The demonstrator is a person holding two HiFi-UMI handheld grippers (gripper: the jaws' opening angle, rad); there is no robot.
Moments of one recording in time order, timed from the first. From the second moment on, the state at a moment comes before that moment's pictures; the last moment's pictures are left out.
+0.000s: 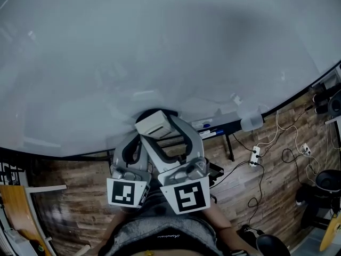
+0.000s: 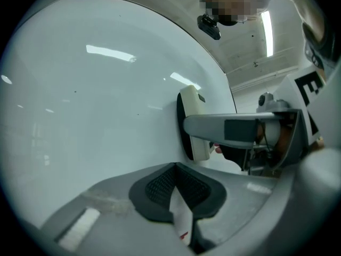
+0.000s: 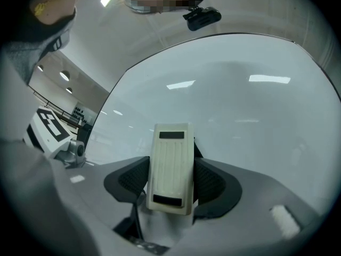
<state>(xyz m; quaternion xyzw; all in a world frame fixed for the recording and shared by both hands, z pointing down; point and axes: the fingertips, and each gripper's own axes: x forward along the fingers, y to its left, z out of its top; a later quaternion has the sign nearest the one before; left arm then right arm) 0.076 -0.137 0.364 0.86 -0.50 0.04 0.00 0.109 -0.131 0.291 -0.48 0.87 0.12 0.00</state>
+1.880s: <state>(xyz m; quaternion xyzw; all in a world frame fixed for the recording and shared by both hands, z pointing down) 0.191 -0.133 0.354 0.88 -0.48 -0.01 0.02 0.228 -0.148 0.302 -0.50 0.86 0.12 -0.03</state>
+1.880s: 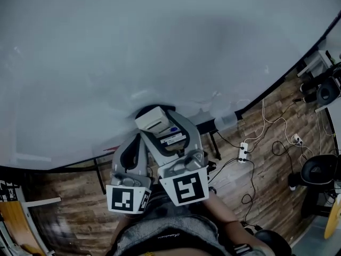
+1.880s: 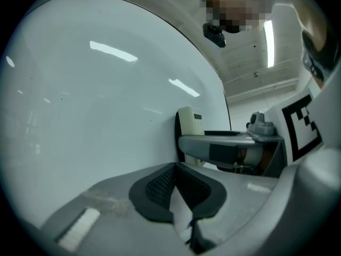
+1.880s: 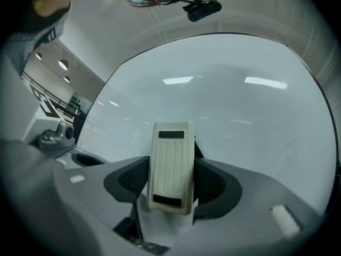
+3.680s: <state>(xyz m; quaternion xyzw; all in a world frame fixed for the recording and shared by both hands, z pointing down) 0.408 -0.163 0.360 0.85 -0.52 0.01 0.02 0.463 -0.176 0.303 -0.47 0.87 0.13 -0.04</state>
